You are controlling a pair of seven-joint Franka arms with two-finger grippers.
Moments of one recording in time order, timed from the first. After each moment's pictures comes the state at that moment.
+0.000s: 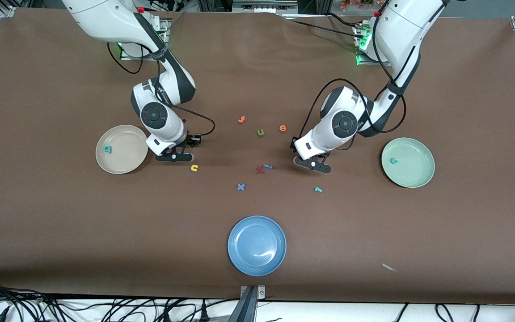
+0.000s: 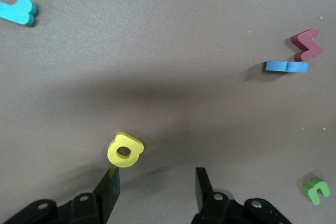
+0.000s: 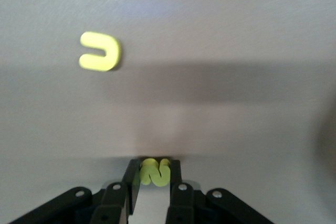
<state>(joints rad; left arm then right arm) -0.29 0.58 -0.27 -1.95 -0.15 2.48 -0.17 0.36 0.45 0.10 -2.10 0.00 2.41 0.47</state>
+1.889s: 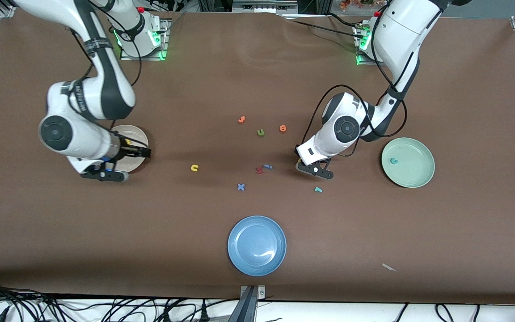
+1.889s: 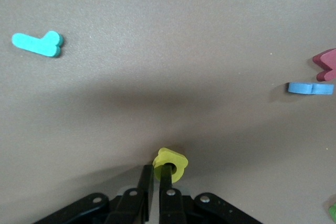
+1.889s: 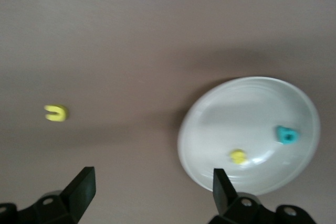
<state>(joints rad) -0.32 0.61 -0.22 -1.92 -0.14 2.51 -0.13 0.32 0.37 -0.09 -1.83 0.10 2.02 0.30</state>
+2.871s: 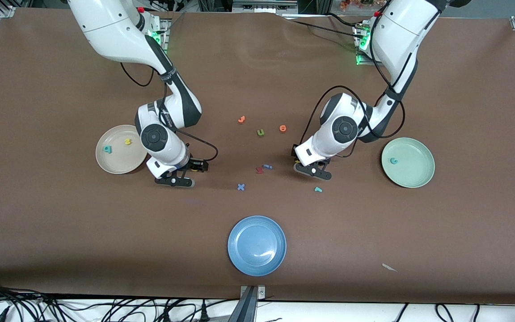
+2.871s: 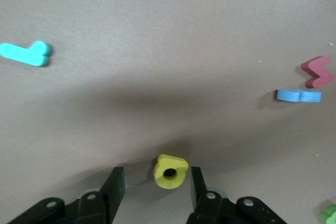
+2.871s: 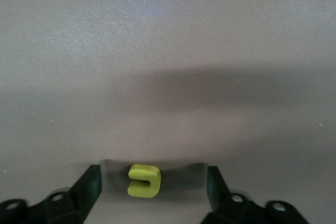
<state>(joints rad) -0.33 0.62 -0.22 -1.90 -0.14 2.52 -0.14 0.47 0.64 -0.03 -1.84 0.10 2.46 0.46</state>
